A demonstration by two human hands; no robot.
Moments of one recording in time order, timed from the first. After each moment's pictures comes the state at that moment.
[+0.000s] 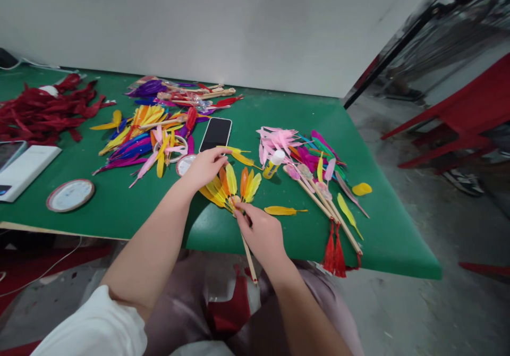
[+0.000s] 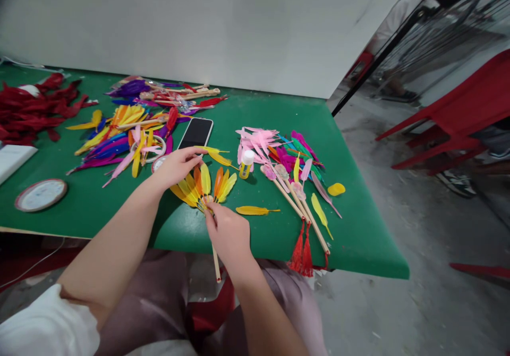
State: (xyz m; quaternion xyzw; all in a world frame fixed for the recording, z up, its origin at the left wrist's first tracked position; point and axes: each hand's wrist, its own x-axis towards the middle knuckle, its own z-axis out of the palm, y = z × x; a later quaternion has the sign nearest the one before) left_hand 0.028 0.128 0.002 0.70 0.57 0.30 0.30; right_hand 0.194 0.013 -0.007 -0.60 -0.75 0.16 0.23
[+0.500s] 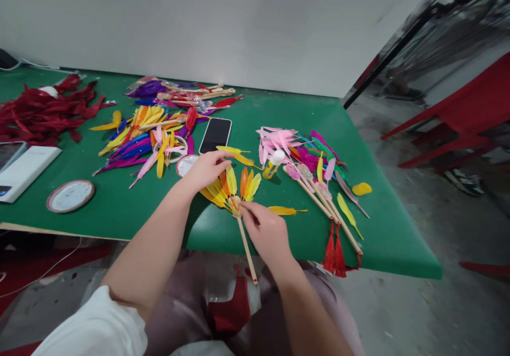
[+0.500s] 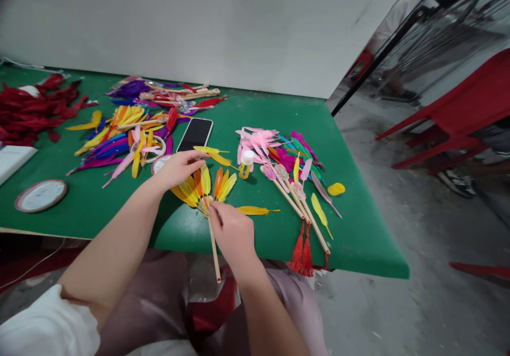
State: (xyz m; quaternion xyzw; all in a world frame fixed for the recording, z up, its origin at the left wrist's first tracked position) left_hand 0.031 0.127 0.002 0.72 0.56 0.29 0.29; right_hand 0.205 0.016 -0.006 -0.55 -0.75 0.16 0.32
